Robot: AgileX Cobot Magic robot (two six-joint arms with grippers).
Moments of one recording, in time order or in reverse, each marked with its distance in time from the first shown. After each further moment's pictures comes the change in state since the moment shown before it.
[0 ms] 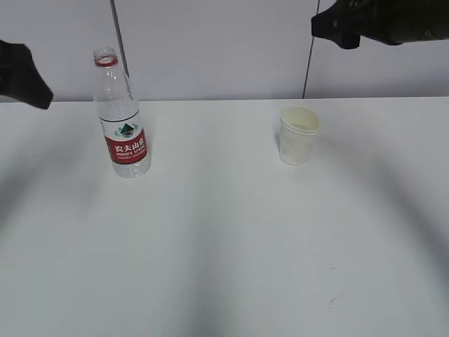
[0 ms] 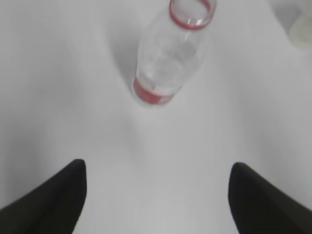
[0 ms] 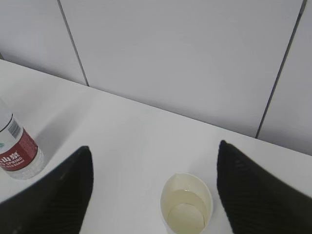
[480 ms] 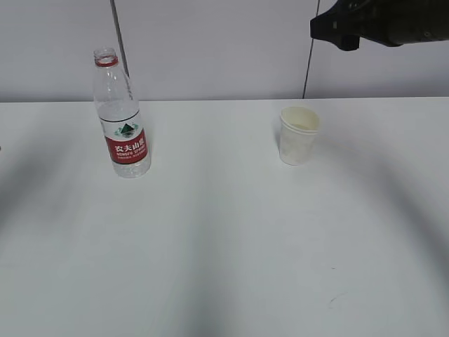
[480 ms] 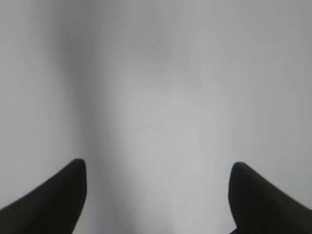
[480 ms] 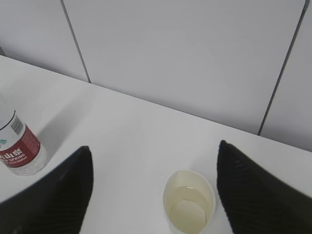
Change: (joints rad) left arm 0.000 -0.002 -0.006 0.272 0.327 -0.242; right arm 0.000 0.000 0.000 -0.030 -0.010 0.032
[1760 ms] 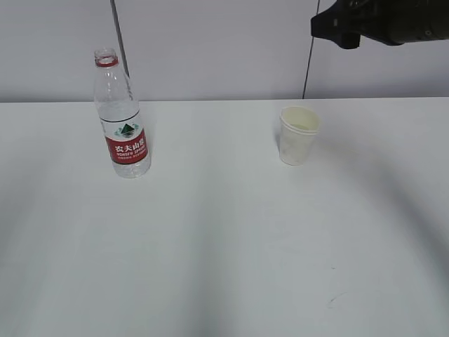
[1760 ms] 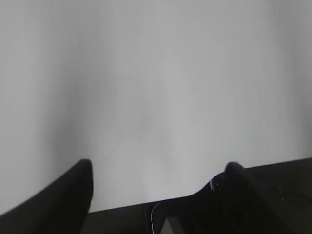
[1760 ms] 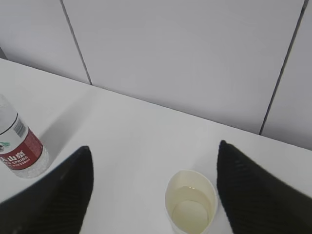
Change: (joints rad) left arm 0.000 -0.748 0.463 -0.064 -0.023 -0.027; right arm 0.000 -0.004 0.000 0.000 0.000 0.016
